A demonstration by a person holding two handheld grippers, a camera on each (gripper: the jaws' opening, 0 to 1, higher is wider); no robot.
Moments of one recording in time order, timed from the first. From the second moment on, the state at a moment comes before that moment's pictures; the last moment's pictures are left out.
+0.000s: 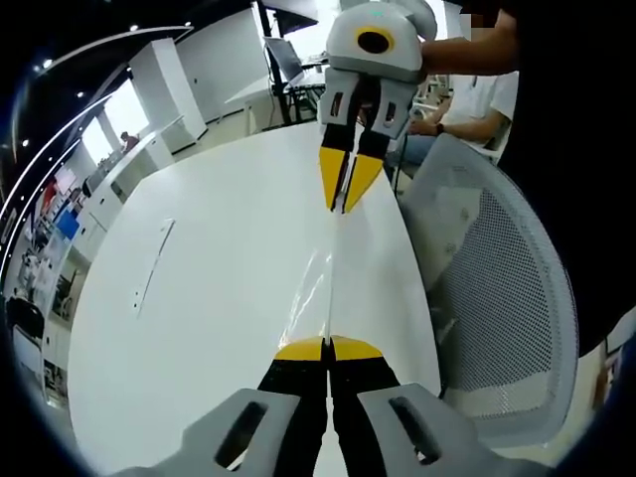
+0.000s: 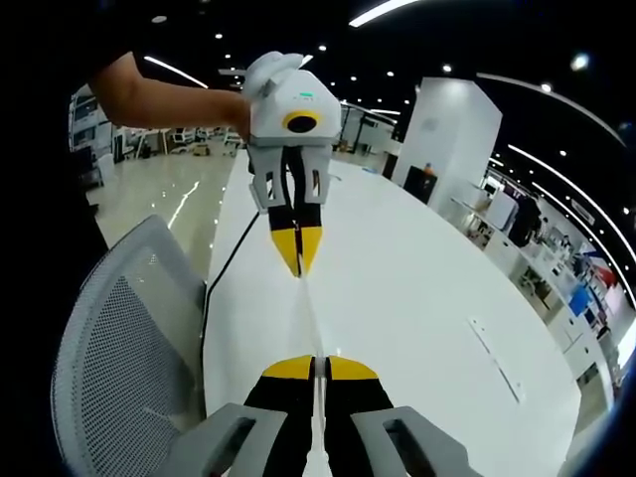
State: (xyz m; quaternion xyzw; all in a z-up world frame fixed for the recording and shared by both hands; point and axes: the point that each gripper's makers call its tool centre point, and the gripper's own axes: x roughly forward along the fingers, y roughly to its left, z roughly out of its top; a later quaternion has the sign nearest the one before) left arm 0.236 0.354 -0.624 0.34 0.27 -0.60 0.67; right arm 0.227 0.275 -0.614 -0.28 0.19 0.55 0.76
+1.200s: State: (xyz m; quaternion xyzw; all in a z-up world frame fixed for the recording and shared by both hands) left arm 0.234 0.360 -0.626 0.34 0.27 -0.60 0.68; right arm 0.224 0.275 -0.614 -0.28 0.19 0.55 0.76
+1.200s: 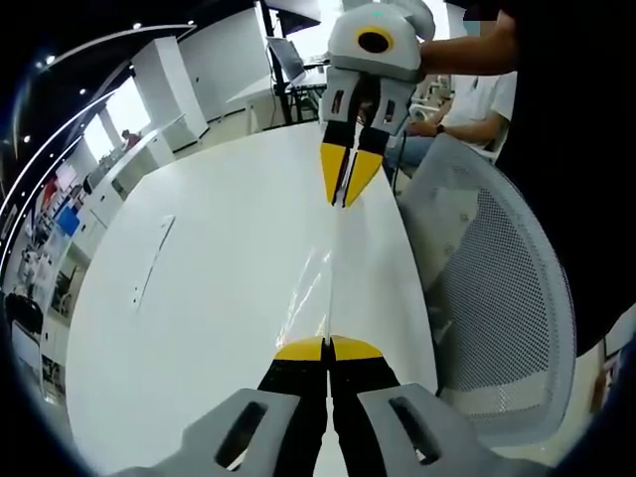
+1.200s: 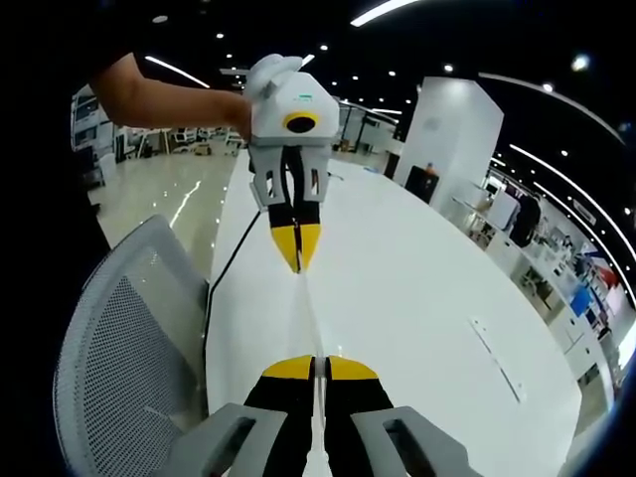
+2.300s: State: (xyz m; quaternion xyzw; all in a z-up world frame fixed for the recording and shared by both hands) left arm 0.233 0.362 -0.626 0.33 0.27 -0.60 0.68; right arm 0.224 0.269 -0.614 -0.27 0.19 0.55 0.77
